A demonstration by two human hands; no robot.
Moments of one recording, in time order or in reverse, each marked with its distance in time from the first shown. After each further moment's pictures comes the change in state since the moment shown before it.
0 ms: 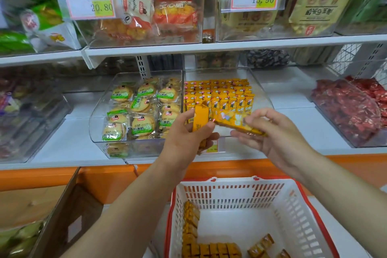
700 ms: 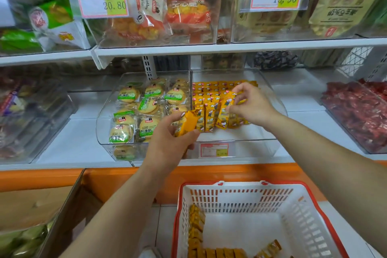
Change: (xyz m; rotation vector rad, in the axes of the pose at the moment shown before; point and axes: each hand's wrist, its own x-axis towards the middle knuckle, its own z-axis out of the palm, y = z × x) left_hand 0.003 0.008 -0.051 0.317 0.167 0.068; right_hand 0.135 0.013 0.012 -0.901 0.087 -0.225
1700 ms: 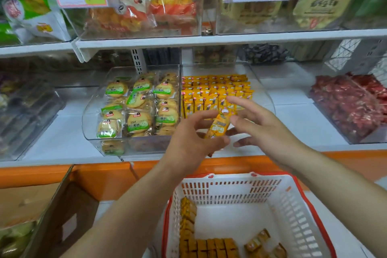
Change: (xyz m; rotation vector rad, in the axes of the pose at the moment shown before) left_hand -0.022 0.015 0.054 0.010 -0.258 0.104; right_hand -0.124 -0.029 -0.031 0.464 -0.179 0.028
